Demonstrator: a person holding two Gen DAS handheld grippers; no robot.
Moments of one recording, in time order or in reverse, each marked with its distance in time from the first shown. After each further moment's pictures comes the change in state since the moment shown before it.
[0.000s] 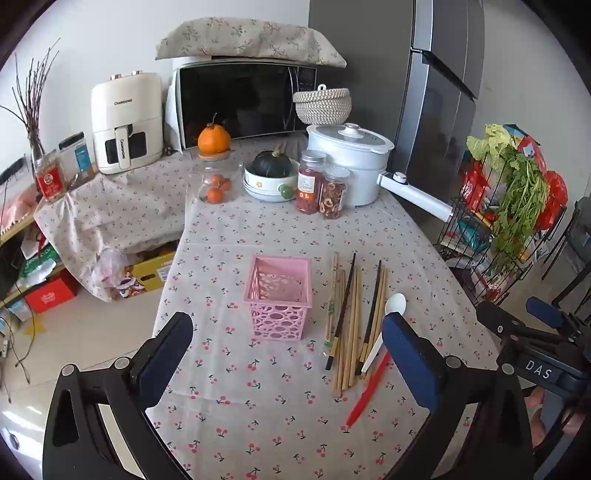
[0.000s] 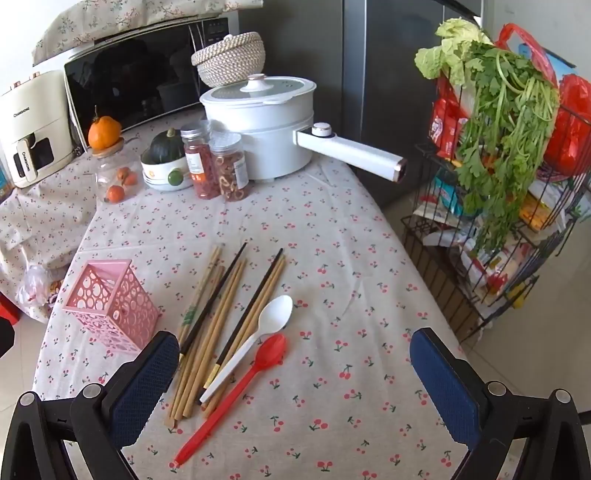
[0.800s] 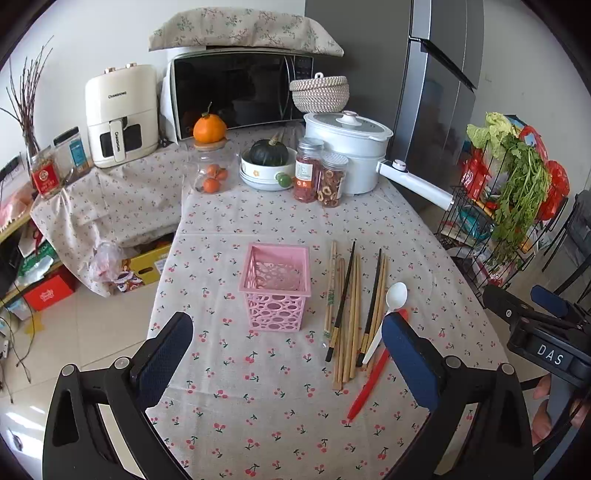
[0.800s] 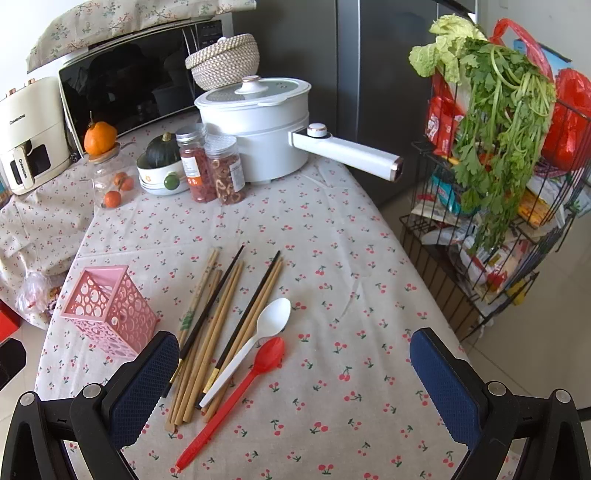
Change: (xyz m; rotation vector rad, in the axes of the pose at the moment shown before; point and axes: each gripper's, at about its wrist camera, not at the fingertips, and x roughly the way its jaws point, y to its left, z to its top) left arm 0.011 -0.003 -0.004 0.006 0.048 0.000; right arm 0.002 -0.001 0.000 0.020 -0.008 0.004
